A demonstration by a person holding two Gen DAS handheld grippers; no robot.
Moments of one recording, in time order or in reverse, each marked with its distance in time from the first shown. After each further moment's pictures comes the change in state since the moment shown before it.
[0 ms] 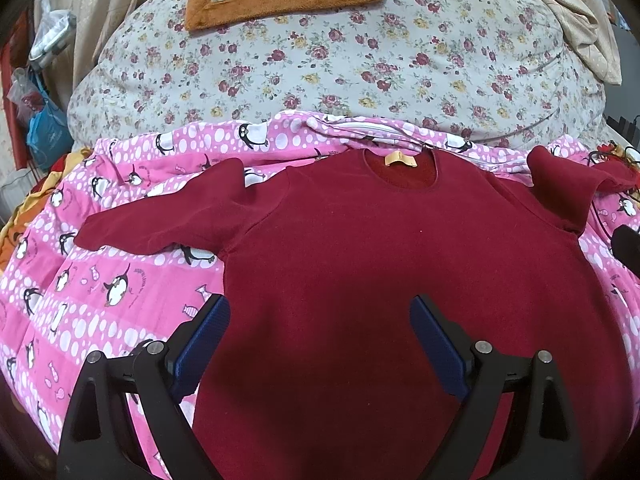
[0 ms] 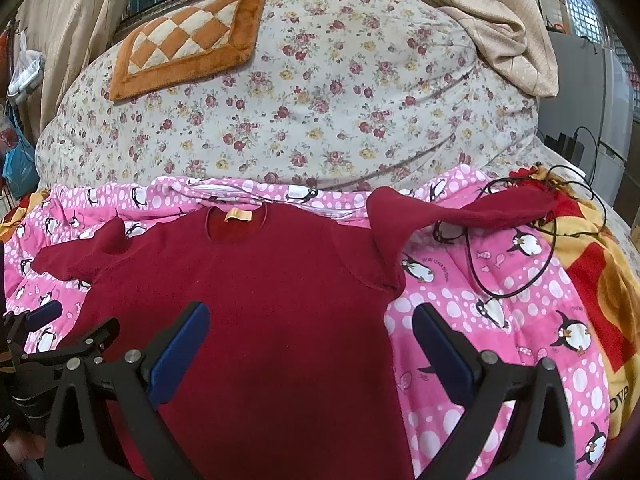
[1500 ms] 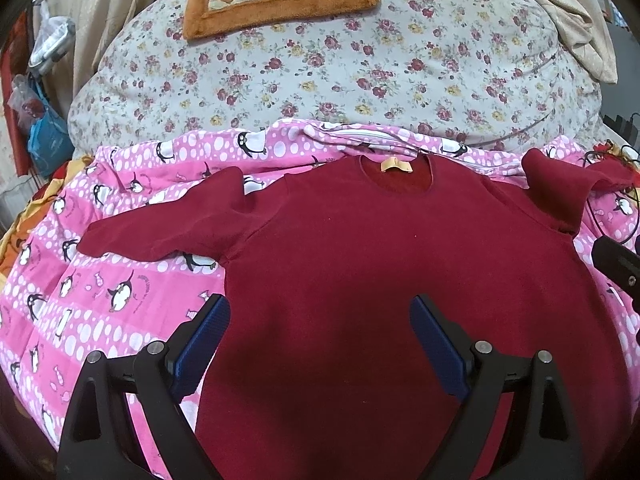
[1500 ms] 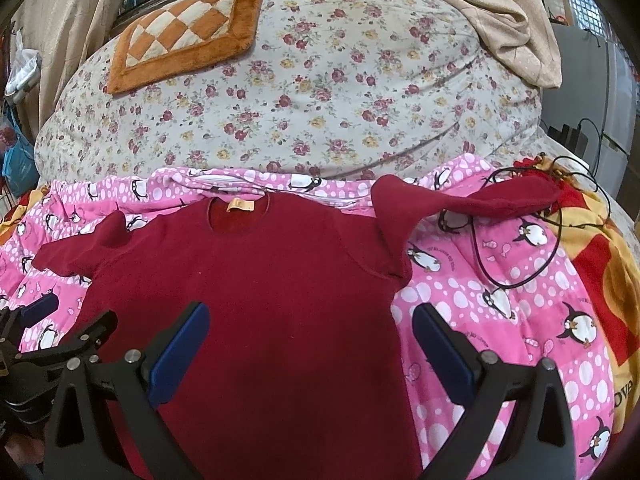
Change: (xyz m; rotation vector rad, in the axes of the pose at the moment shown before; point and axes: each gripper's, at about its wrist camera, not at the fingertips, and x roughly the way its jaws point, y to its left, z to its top) left arm -0.008 -0.003 0.002 0.016 -0.021 0.002; right arm 0.007 0.003 -0.003 0.001 0.036 0.006
